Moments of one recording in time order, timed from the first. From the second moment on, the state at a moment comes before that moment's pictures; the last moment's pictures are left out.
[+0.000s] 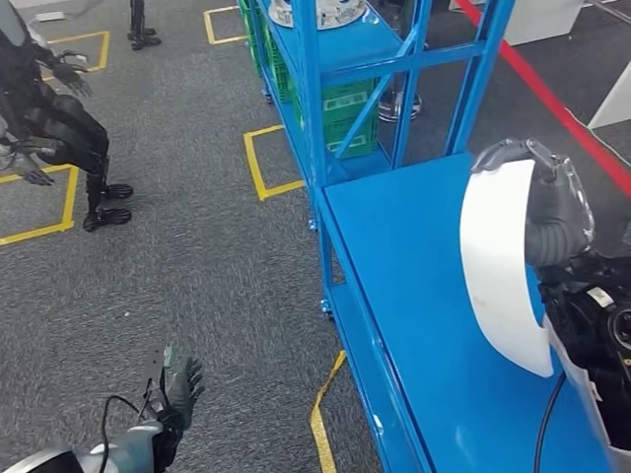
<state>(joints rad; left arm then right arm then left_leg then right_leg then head) -0.26 0.17 -0.56 -0.29 0.95 -0.08 -0.46 -0.68 -0.15 0.66 -1.54 -0.52 0.16 -0.29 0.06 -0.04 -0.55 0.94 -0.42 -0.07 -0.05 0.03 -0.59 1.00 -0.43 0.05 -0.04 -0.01</state>
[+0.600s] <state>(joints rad) -0.26 0.17 -0.56 -0.29 0.95 -0.09 -0.46 -0.69 -0.14 0.66 -1.54 -0.52 0.16 -0.29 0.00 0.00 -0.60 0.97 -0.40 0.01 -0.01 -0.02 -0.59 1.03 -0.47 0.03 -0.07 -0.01</state>
